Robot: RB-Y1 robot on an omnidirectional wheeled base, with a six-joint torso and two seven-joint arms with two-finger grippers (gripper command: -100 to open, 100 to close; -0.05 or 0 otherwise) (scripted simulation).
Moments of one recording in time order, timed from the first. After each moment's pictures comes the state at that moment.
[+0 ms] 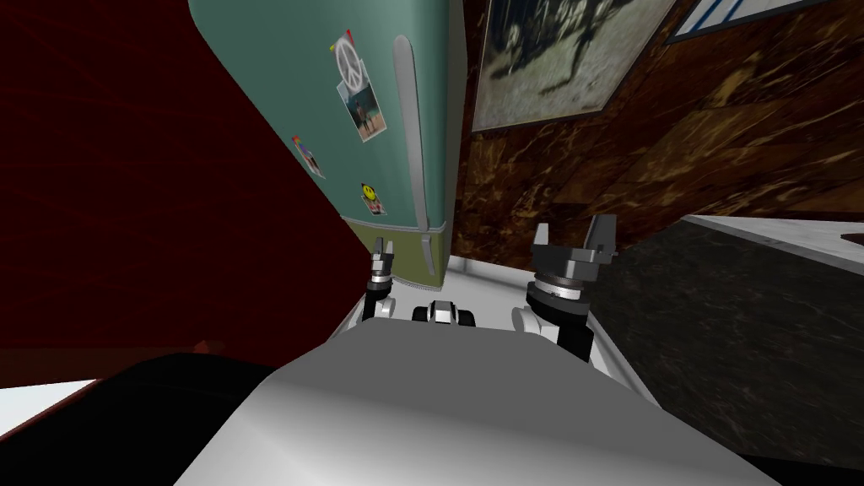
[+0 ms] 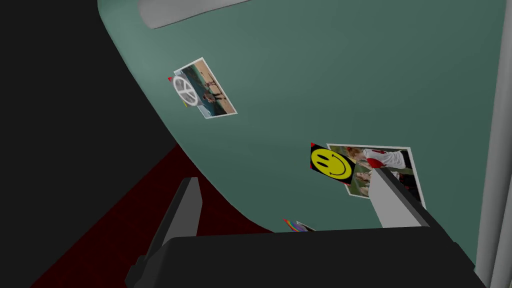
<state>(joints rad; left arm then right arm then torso) 0.42 0.11 -0.05 -1.99 -0.04 -0.71 -0.04 0.54 0.00 -0.02 -2.37 0.05 -0.62 -0.14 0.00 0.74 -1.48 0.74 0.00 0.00</state>
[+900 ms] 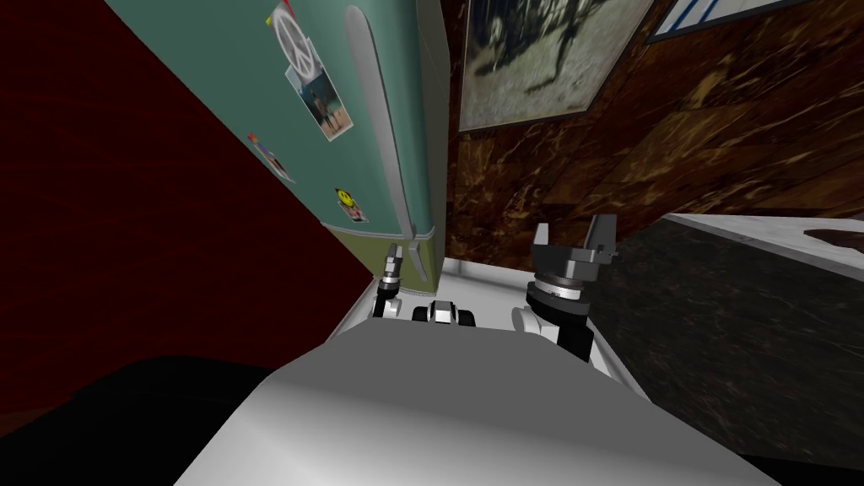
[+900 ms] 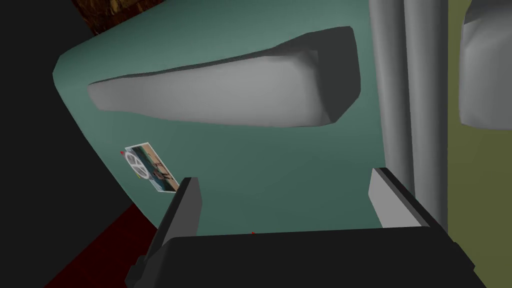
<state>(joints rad) 0.35 0.11 -0.09 -1.79 -0.08 -0.76 -0.07 0.54 0.00 -0.02 -2.37 0.05 -0.62 -0.14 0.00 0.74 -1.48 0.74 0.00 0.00</state>
